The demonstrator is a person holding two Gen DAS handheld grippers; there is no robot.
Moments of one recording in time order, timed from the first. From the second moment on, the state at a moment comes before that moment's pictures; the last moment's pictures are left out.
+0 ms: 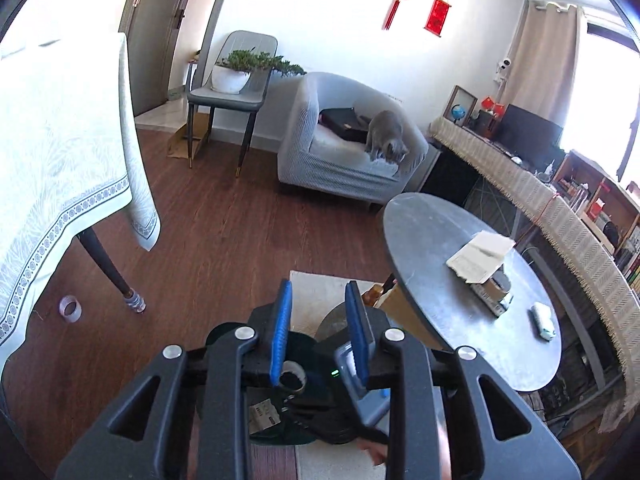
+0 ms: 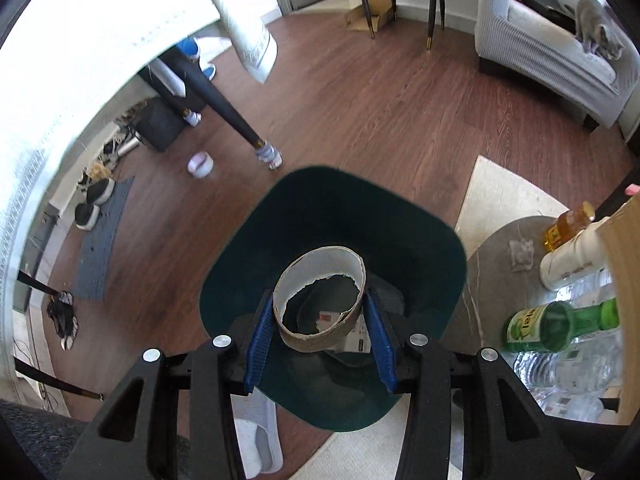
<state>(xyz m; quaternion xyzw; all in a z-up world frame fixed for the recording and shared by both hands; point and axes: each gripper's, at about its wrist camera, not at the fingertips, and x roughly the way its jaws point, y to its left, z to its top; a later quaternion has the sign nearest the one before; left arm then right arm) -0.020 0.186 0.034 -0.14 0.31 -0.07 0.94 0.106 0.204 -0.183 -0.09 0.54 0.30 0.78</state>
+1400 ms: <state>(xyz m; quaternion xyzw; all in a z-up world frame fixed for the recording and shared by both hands) -0.022 0.087 0.085 -0.10 0.23 -0.10 0.96 0.063 0.020 0.012 -0.05 0.33 0.21 0.92</state>
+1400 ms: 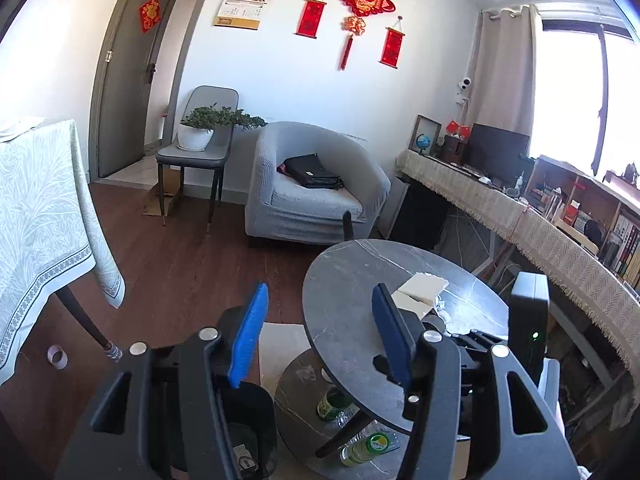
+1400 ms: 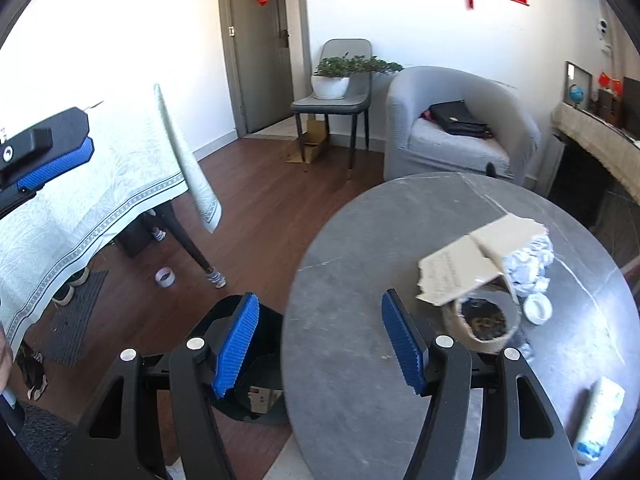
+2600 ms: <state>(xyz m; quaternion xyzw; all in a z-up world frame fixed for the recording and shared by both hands) 0.076 -0.101 0.010 0.14 0.32 -0.15 0.93 0.030 -0.180 -0.034 0.04 0.34 -0.01 0.94</state>
